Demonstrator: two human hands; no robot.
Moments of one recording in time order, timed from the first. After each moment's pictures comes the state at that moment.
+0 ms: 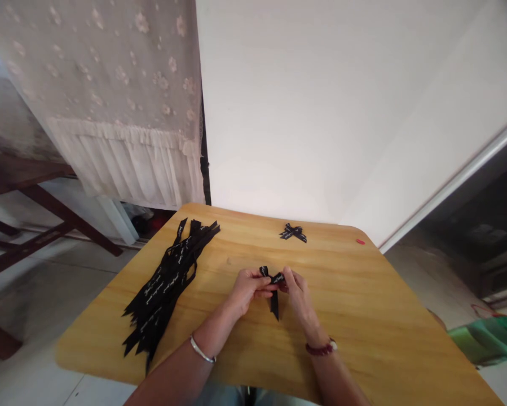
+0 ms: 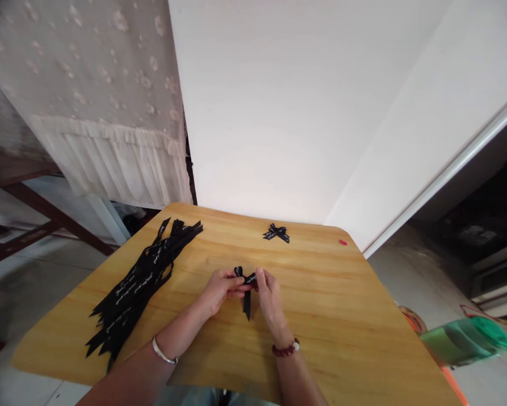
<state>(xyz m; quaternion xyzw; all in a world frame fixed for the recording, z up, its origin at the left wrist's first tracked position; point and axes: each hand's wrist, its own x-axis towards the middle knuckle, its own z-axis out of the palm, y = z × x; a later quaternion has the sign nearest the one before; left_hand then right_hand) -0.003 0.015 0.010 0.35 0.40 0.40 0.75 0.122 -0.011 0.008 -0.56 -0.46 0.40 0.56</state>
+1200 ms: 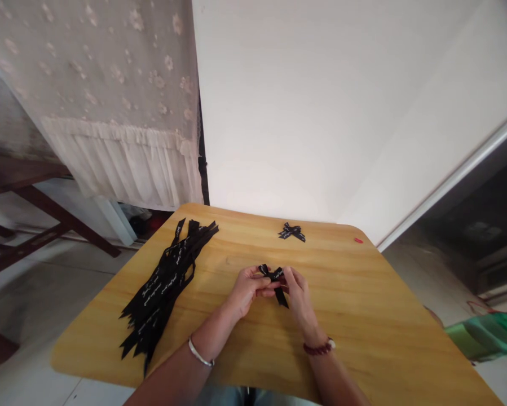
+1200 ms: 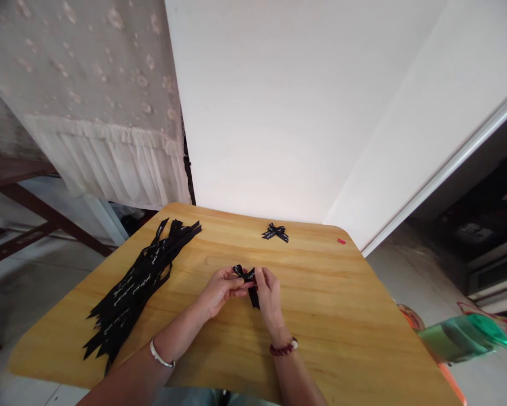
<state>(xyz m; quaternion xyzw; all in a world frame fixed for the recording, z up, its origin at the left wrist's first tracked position) -0.001 0.011 0.016 0.33 0.34 0.42 0.78 0.120 -0.013 0.012 -0.55 -0.44 0.40 0.58</state>
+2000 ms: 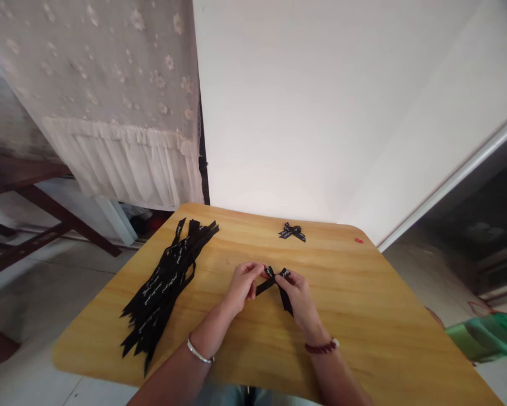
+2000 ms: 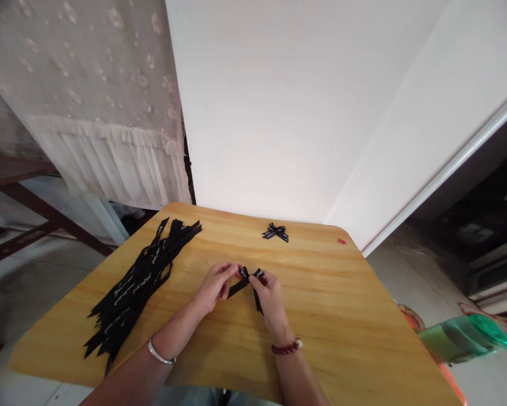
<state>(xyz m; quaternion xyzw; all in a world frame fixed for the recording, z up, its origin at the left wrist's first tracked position) -0.009 0.018 0.018 0.45 0.43 0.43 0.66 0.120 -0.016 0.019 -0.50 -0.43 0.48 0.57</state>
